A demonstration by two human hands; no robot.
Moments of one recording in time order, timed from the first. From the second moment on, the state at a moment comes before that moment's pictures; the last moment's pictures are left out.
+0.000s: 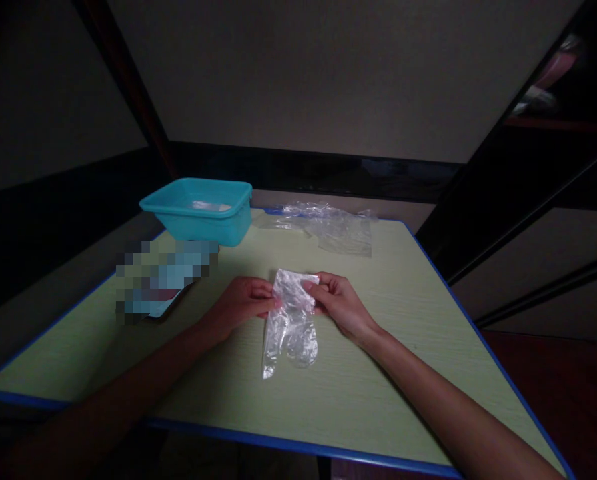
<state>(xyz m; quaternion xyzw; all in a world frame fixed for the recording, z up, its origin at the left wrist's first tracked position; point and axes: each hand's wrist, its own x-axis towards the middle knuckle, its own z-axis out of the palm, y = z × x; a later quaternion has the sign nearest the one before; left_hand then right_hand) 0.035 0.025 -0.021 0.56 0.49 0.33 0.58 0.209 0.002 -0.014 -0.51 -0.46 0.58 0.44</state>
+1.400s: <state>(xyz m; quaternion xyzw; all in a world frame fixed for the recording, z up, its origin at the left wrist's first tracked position) 0.032 0.021 -0.018 0.47 0.48 0.40 0.62 0.213 0.002 -0.022 -0.45 -0.49 0.55 0.50</state>
